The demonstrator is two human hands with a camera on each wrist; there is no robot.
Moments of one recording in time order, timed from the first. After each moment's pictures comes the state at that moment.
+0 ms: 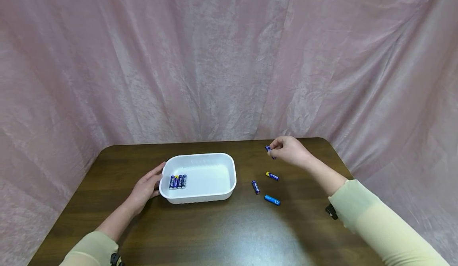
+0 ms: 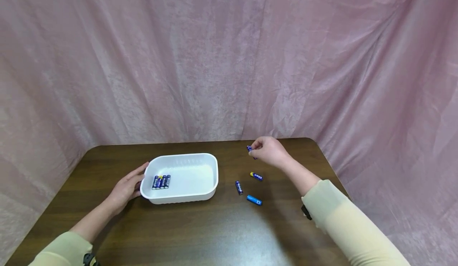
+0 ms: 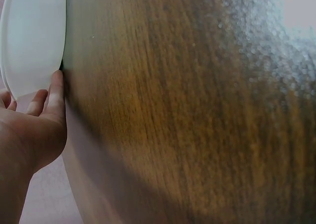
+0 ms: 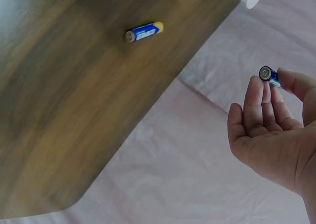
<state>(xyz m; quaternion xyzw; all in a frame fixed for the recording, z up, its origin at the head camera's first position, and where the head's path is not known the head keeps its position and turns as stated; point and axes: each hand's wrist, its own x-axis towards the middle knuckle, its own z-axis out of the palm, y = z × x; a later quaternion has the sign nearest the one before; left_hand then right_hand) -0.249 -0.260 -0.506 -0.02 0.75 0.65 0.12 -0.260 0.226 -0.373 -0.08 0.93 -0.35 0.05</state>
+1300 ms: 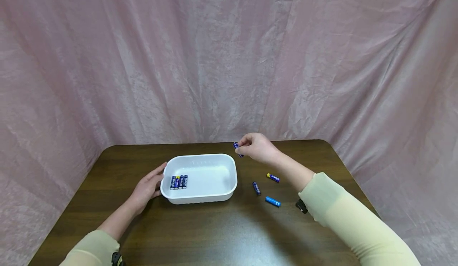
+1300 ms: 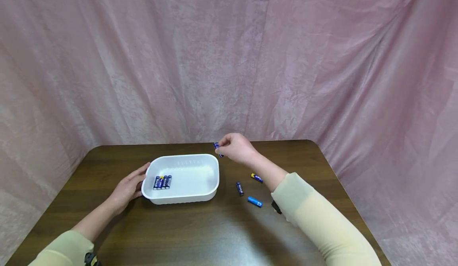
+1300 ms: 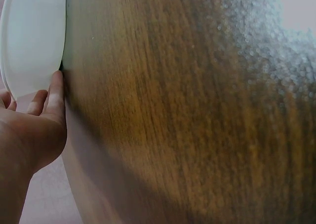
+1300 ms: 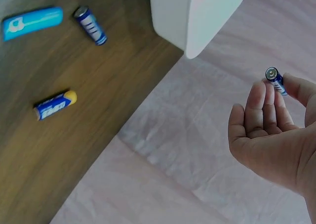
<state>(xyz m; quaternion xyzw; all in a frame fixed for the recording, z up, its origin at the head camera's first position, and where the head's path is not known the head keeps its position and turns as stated) -0.254 -0.258 -0.507 -0.02 0.76 0.64 0.13 -0.268 0.135 -0.356 -0.12 0.89 -0.44 0.07</state>
